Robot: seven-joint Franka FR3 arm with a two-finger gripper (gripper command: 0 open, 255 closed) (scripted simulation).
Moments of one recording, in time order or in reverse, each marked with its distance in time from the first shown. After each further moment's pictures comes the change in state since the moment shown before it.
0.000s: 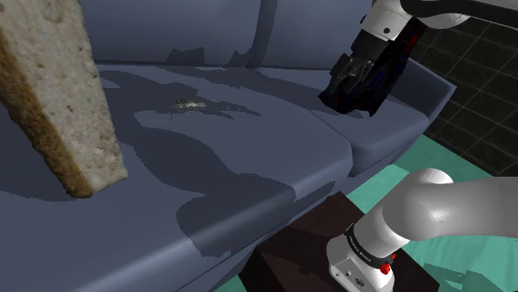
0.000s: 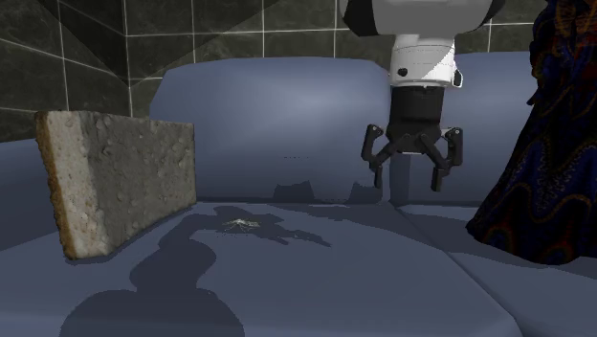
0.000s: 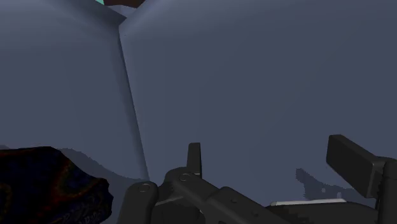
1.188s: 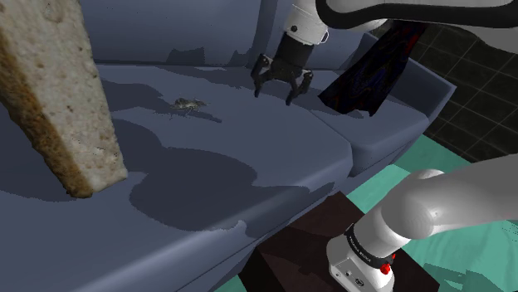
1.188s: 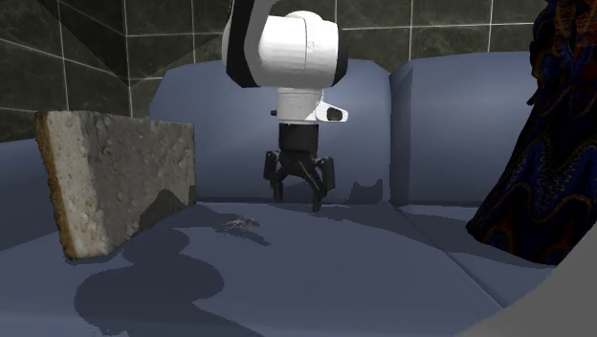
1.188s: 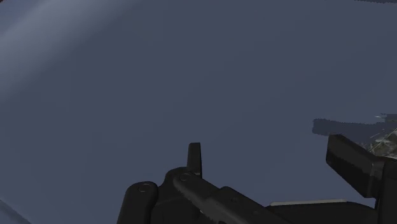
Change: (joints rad) arm -0.036 0.271 0.423 0.087 0.191 0.213 0.765
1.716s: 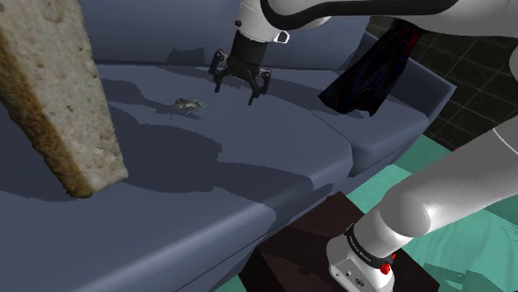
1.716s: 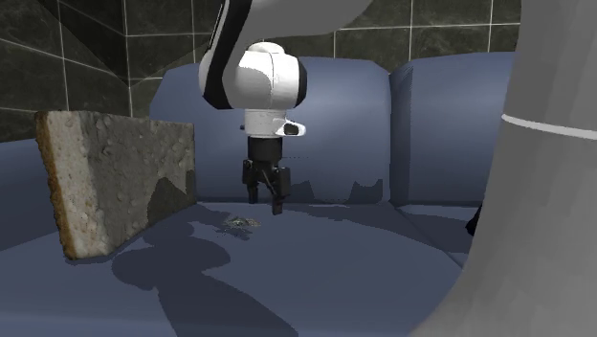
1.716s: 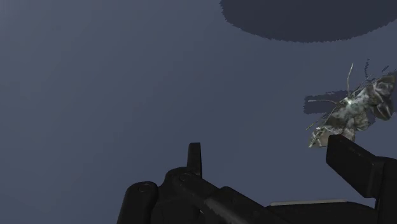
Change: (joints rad) arm -0.054 0.299 0.181 0.215 -0.079 0.086 0.409
